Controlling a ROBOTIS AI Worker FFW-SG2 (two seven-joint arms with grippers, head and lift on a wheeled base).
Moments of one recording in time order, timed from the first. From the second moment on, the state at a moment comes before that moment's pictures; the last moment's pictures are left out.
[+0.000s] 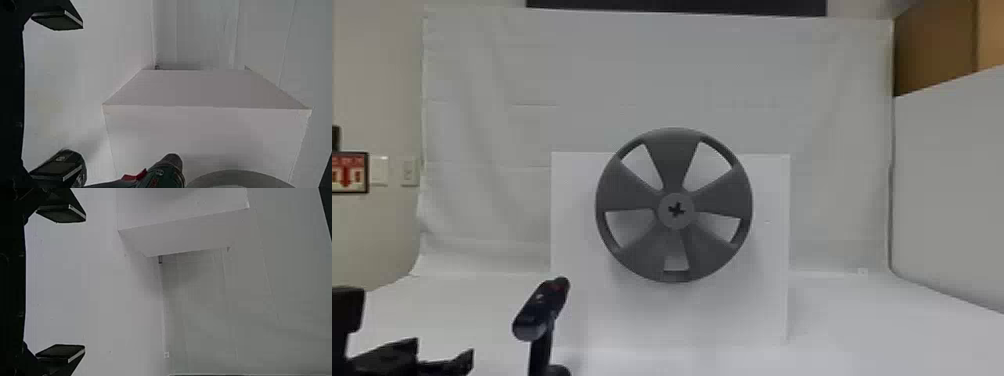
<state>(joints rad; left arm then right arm) -0.49 0.21 0.27 -1.74 0.05 0.73 -0.68 -0.33 -0.43 -0.77 -2.08 -0.14 1.19 0.88</state>
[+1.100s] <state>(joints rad) -0.38 0.21 0.25 -2.00 0.23 0.74 -0.15 -0.33 -0.43 -0.79 -2.09 -0.17 1.19 0.88</state>
